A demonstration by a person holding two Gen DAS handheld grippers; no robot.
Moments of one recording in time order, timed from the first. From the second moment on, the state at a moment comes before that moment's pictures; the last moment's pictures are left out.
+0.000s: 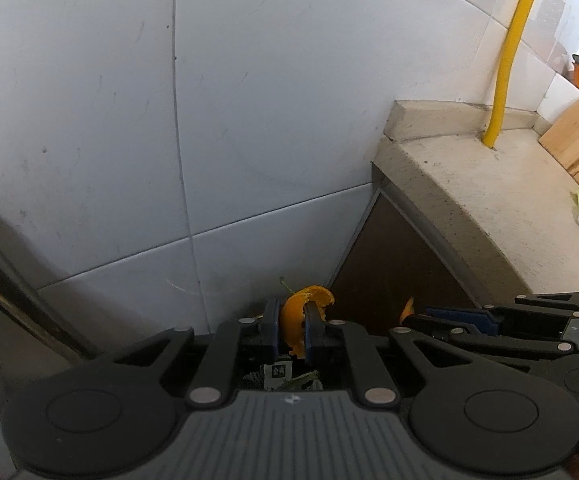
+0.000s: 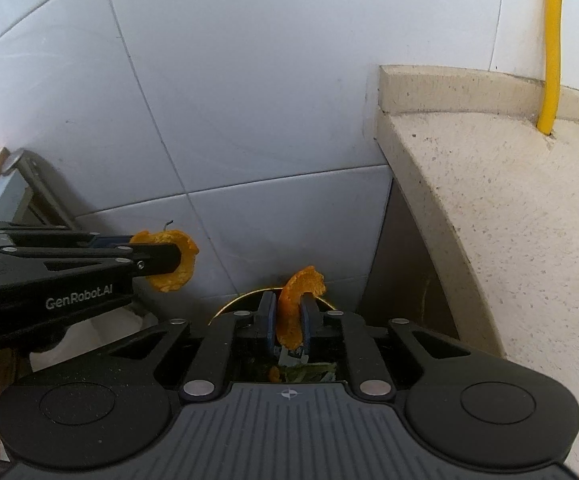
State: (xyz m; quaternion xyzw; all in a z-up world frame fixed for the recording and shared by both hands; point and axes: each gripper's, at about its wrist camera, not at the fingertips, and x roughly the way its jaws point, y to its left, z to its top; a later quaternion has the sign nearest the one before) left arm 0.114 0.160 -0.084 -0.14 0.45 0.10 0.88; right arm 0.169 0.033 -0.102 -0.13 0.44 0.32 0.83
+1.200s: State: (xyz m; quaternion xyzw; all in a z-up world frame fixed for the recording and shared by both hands) left arm 0.116 0.162 -0.074 -0.12 0.43 0.11 0.89; right arm 0.161 0.032 -0.098 -0.14 0.45 0.32 0.82
